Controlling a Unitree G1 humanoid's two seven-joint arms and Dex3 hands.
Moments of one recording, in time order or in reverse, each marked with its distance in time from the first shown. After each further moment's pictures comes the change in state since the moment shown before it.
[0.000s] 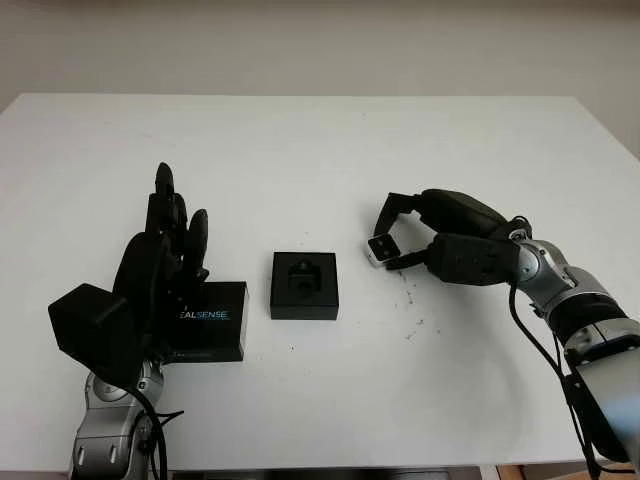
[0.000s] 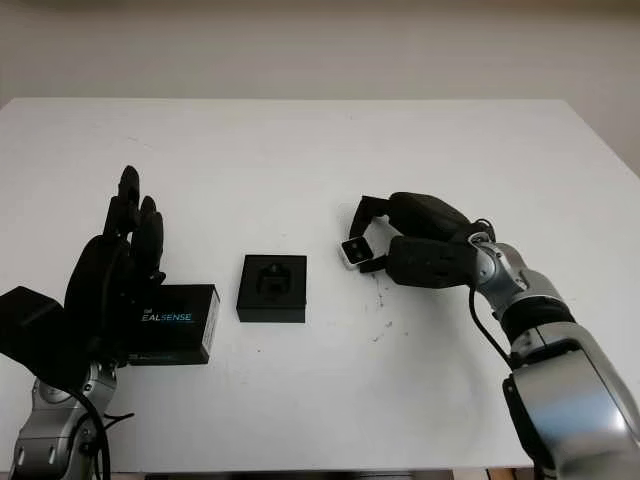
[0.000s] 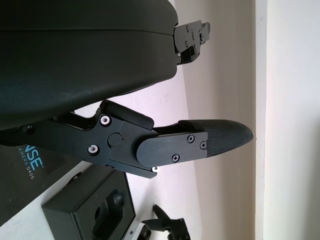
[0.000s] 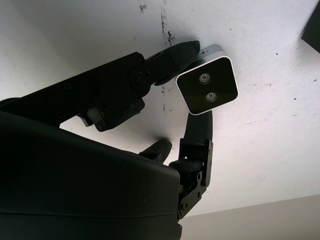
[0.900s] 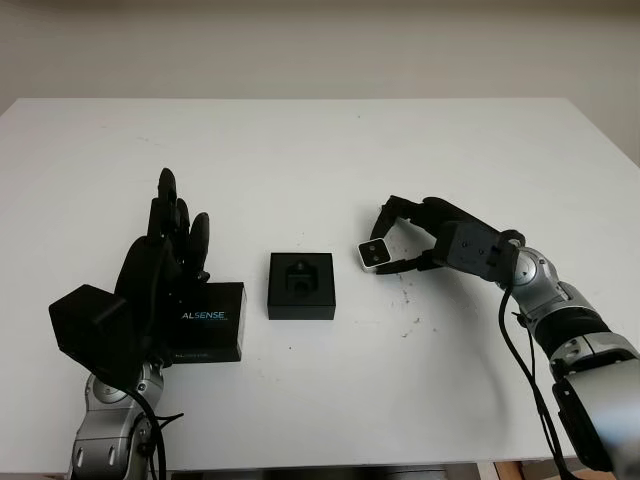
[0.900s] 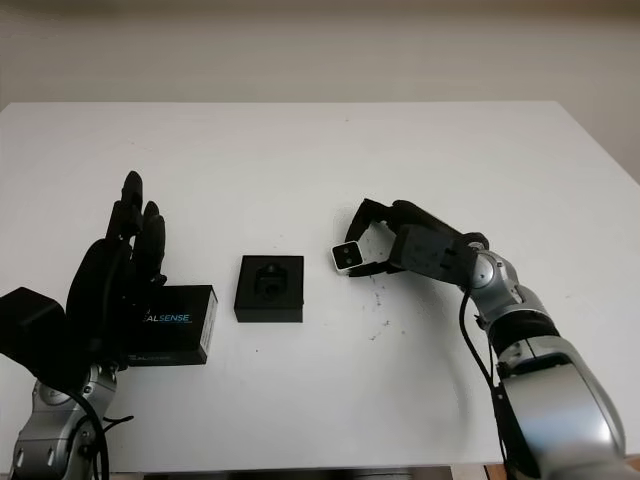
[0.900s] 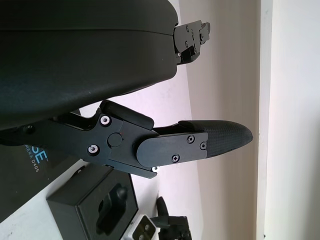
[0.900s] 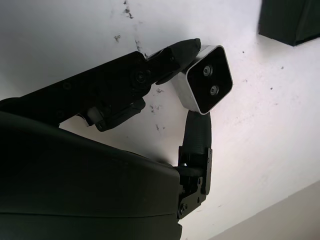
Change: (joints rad) left arm 0.008 0.006 0.002 0.001 -0.015 0.019 -0.019; right arm 0.061 0.074 -0.148 -0.019 0.230 0.115 0.204
